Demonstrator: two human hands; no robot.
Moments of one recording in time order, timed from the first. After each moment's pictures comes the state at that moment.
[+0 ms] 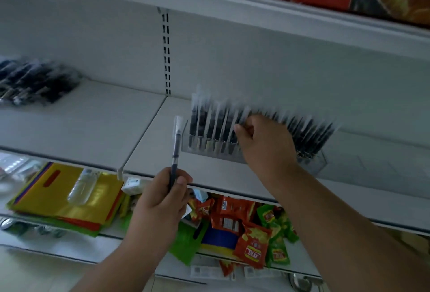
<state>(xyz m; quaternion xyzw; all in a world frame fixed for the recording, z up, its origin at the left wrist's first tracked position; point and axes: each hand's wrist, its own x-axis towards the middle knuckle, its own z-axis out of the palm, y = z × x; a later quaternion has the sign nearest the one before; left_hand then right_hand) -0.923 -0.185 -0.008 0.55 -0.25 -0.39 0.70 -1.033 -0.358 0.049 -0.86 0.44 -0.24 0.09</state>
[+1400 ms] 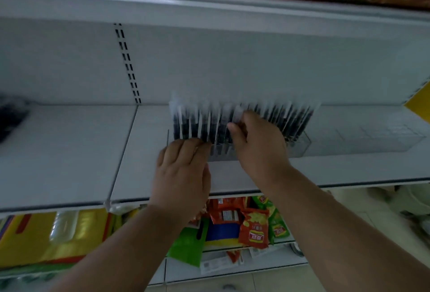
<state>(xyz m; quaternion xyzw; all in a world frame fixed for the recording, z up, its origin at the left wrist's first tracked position) -0.886 -0.262 -0.018 0.67 -0.67 0.13 0.27 -1.032 -0.349 0.036 -0.81 0.49 -0.31 0.09</state>
